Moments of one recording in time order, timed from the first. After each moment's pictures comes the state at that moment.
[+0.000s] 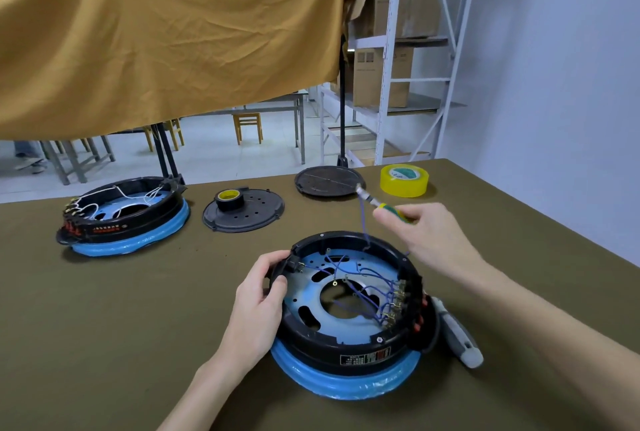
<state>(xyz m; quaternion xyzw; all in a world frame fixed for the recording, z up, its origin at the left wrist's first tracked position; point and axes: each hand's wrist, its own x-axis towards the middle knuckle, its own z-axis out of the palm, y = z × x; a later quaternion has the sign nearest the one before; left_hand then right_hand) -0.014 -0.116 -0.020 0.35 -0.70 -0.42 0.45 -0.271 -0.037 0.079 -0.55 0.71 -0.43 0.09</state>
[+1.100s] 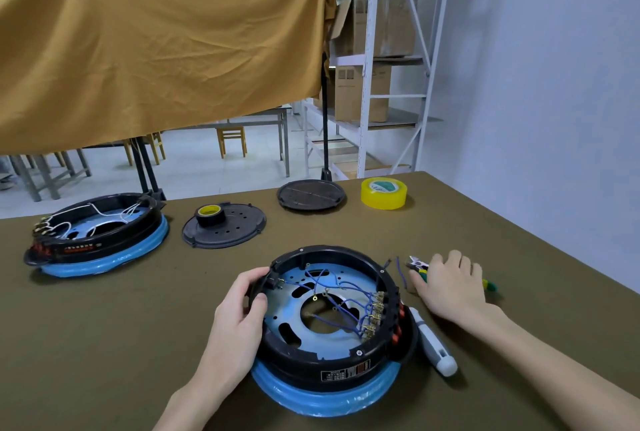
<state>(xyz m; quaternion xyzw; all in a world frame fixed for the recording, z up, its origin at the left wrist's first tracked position) -0.016 -0.109 -0.015 0.38 -0.71 -0.40 0.44 -0.340 -0.026 -0.001 -0.41 0.91 0.00 -0.11</state>
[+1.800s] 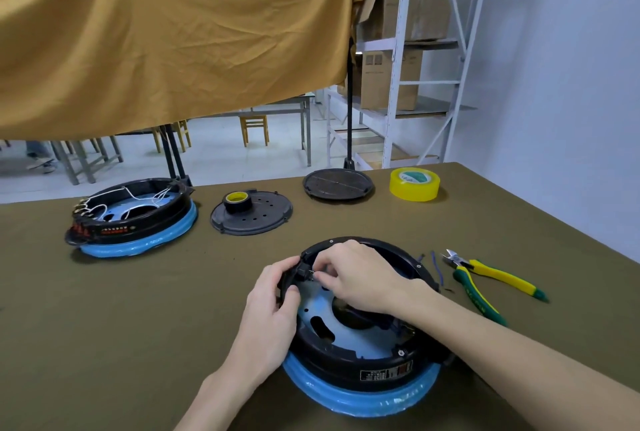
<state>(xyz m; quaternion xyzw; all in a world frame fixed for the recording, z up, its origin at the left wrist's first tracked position) -0.012 -0.113 -0.015 0.40 -0.73 -0.37 0.42 -0.194 -0.095 0.041 -0.75 0.64 -0.18 0.04</state>
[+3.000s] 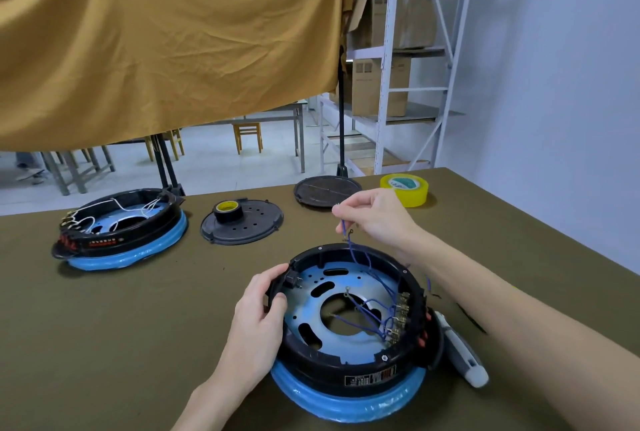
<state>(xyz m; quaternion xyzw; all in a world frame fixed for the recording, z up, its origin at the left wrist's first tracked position) -0.017 -0.108 -0.009 0.41 -0.71 -0.38 0.42 -0.248 -0.104 0.097 -0.54 0.62 -0.50 0.29</state>
